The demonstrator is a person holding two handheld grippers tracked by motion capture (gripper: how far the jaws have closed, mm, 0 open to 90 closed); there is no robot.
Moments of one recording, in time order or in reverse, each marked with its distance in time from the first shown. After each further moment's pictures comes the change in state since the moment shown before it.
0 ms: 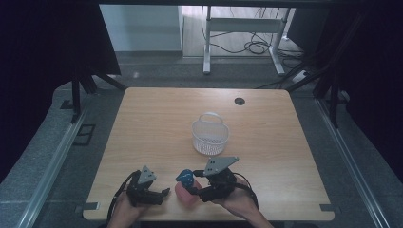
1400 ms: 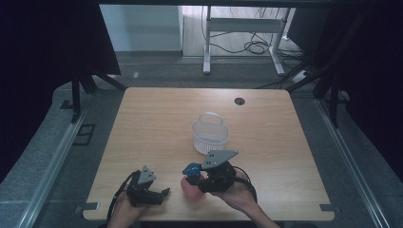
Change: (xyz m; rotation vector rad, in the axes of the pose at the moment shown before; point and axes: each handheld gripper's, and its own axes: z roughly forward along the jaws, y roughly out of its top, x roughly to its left) left arm 0.000 0.000 0.000 -0.002 0.001 -0.005; right arm -0.005 0.020 -0.010 -0.004 -0.065 -0.028
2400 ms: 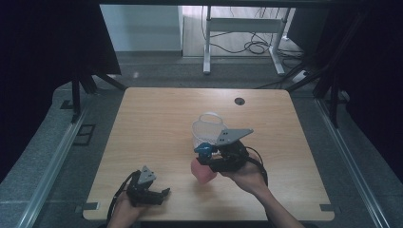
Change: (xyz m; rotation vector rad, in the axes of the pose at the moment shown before) left arm 0.000 0.000 0.000 0.000 0.000 0.004; right arm -0.041 0.025 -0.034 -0.010 -0.070 0.063
